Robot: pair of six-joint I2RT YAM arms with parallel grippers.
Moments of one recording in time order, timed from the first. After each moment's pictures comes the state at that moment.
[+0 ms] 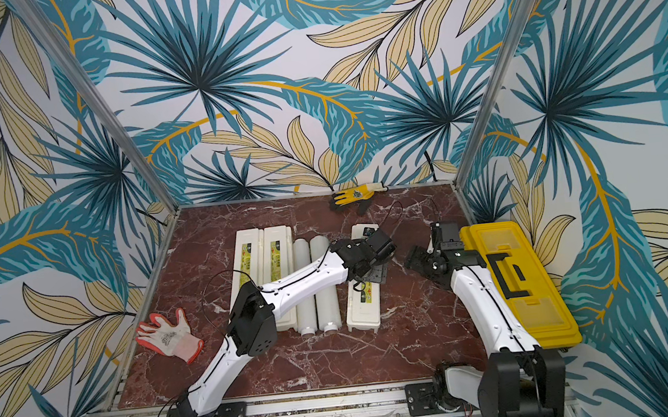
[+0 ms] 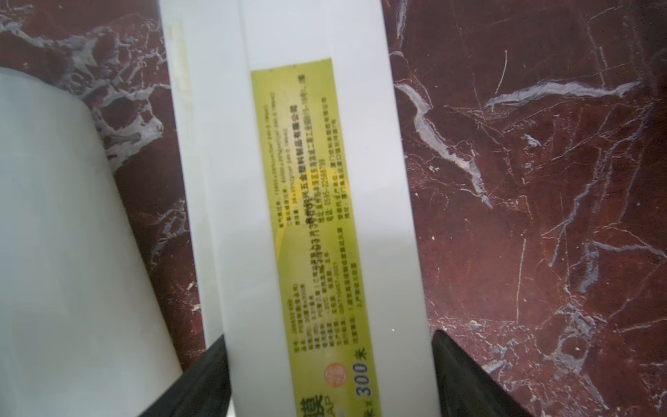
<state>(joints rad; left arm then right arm) -1.00 2.40 2.27 -1.00 -0.27 -0.71 -0.06 1.22 0.92 -0.70 -0.12 0.49</state>
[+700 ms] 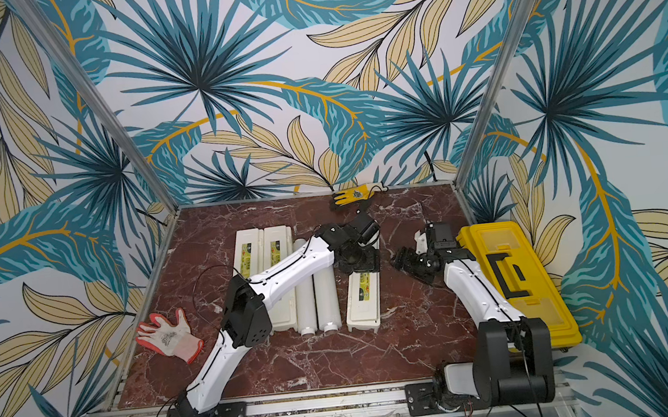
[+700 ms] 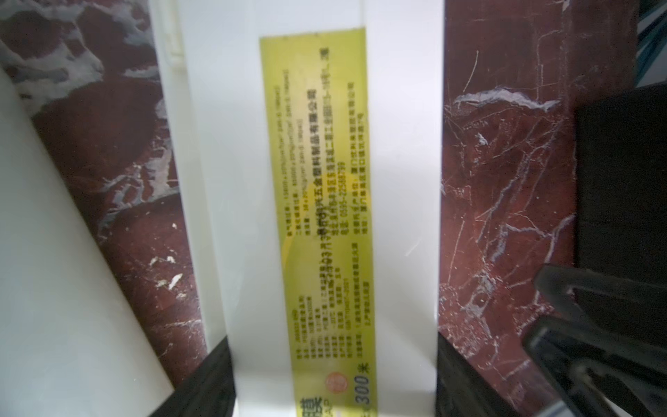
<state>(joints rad) -0.89 2.39 2.33 -1.07 0.07 -0.76 -0.06 1.35 0.88 -0.55 -0.40 0.45</state>
